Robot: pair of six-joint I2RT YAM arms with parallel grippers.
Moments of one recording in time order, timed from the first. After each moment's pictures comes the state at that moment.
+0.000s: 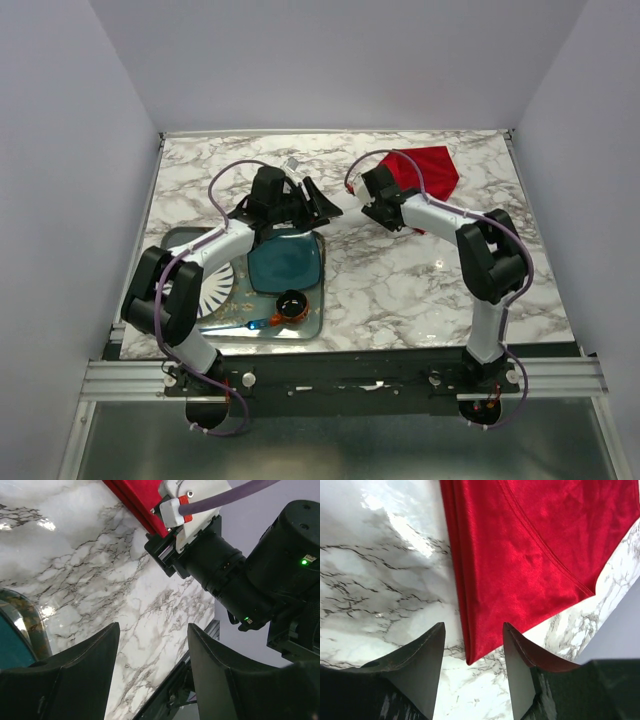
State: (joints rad) left arm -0.46 1.61 1.01 0.13 0.49 -0.96; right arm 0.51 1.94 1.33 -0.39 0.42 -0.58
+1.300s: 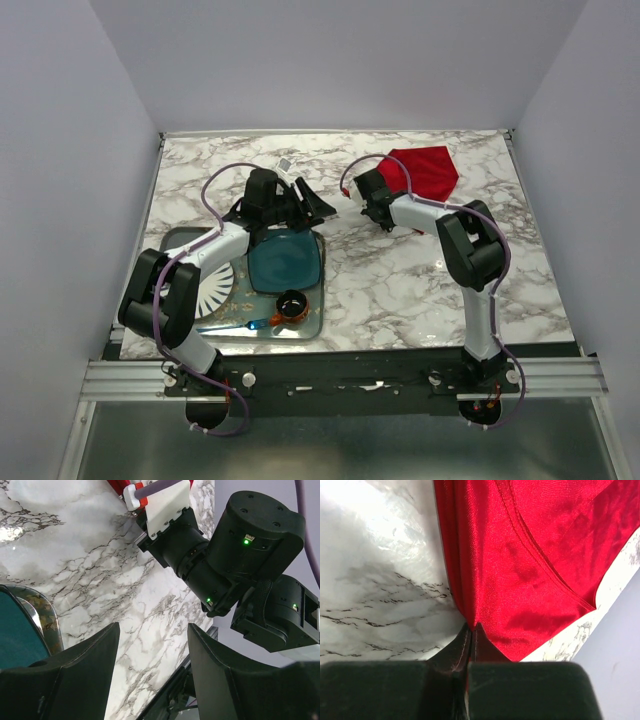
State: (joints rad) left arm -0.41 1.58 0.95 0.17 0.49 -0.98; right arm 0.52 2.10 1.39 -0.30 0.51 -0.62
